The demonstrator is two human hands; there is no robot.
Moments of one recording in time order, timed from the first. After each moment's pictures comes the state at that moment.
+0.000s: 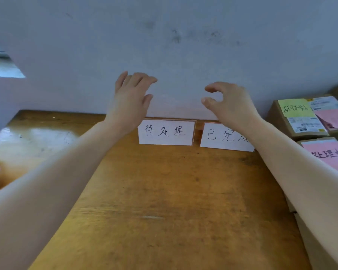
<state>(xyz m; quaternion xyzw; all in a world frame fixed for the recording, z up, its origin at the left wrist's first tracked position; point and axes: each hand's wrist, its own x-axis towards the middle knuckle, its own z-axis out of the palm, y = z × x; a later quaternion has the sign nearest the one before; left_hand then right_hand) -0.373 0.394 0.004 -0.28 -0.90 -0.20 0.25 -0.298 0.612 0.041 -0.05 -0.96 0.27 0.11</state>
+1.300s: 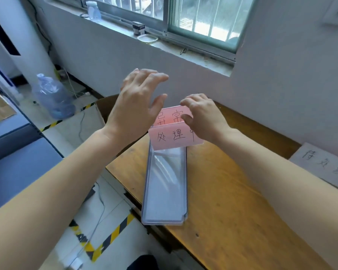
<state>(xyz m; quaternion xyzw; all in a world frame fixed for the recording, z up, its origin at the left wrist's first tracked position) -0.103 -0.069 0.082 -0.03 -0.91 -0.18 0.38 -0.211 0.083 0.053 0.41 -0.89 0.12 0.12</state>
